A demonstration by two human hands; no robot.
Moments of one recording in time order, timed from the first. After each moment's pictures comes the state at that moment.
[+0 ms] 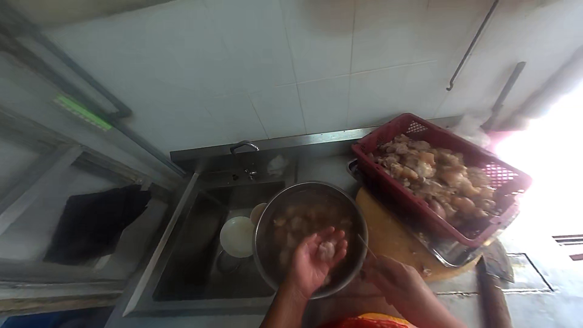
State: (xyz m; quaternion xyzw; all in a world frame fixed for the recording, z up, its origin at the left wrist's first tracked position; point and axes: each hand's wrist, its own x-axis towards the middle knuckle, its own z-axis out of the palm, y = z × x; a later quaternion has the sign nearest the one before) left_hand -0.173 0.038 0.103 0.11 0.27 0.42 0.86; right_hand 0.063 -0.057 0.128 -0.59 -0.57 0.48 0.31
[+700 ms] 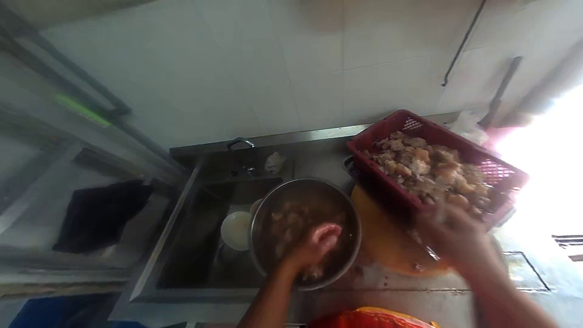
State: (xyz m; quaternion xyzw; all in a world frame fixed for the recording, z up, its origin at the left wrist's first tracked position) left_hand -0.164 0.063 0.111 0.66 0.43 0.16 0.60; right_hand 0.168 -0.021 0.165 -0.69 -0.49 0.31 0.44
